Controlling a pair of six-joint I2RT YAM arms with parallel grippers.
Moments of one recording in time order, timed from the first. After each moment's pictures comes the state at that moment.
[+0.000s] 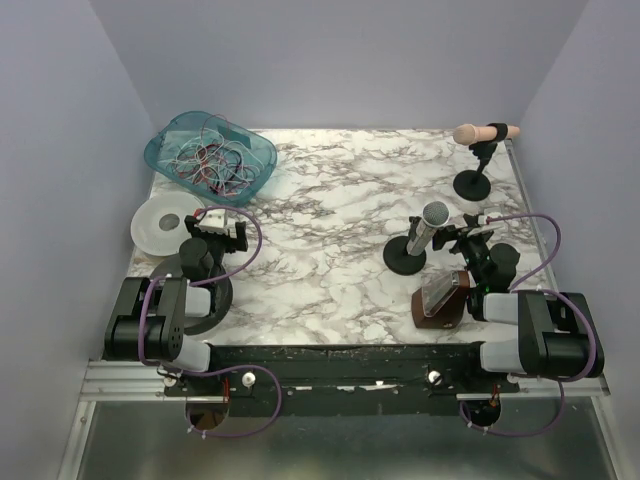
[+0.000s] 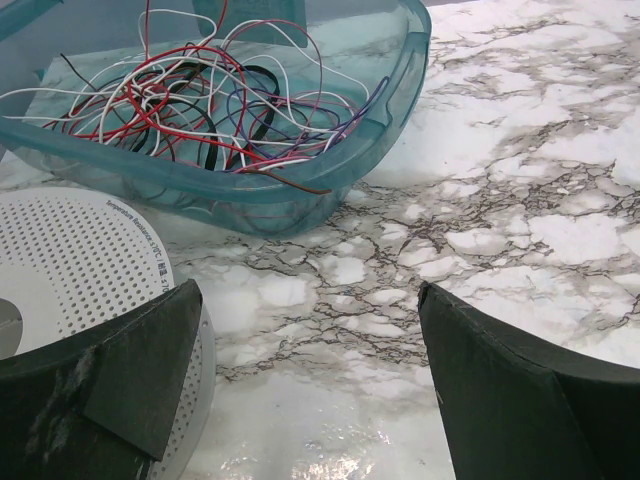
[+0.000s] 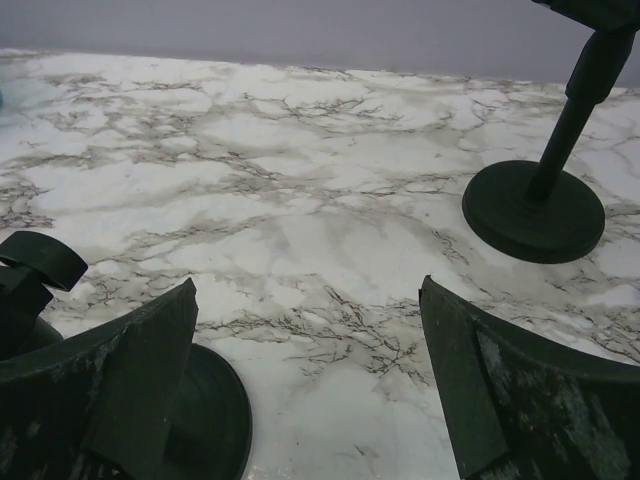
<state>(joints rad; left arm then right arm) -0.01 1.46 0.23 1.18 0.12 0.06 -0.07 1.35 0.18 1.22 -0.30 0.03</state>
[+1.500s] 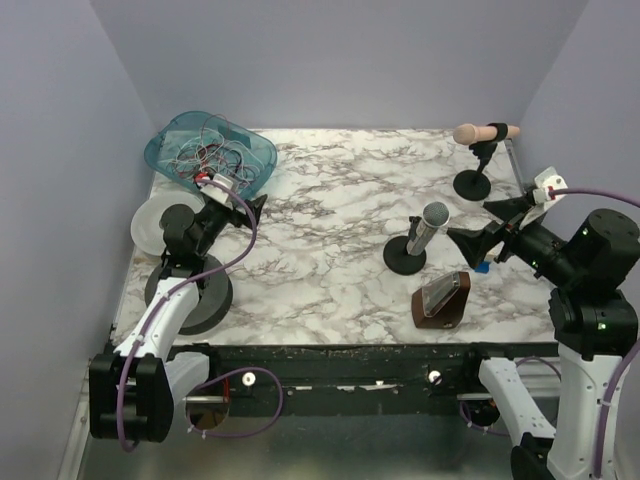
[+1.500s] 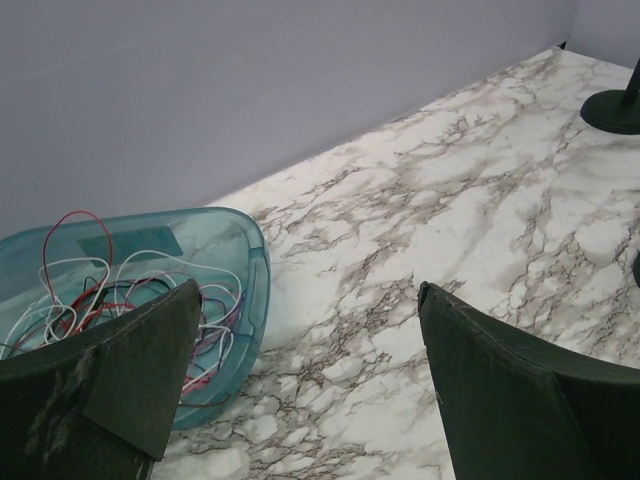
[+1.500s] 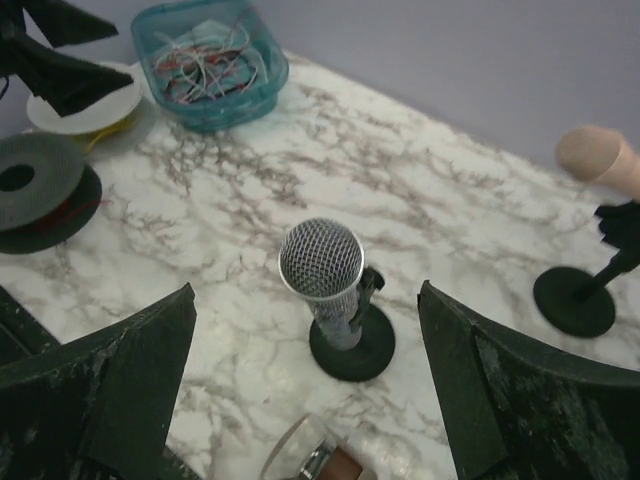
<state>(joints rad) -0.07 1.03 0.56 0.58 0.48 0.10 -0.07 0.69 1.30 -0.72 -0.67 -0.14</state>
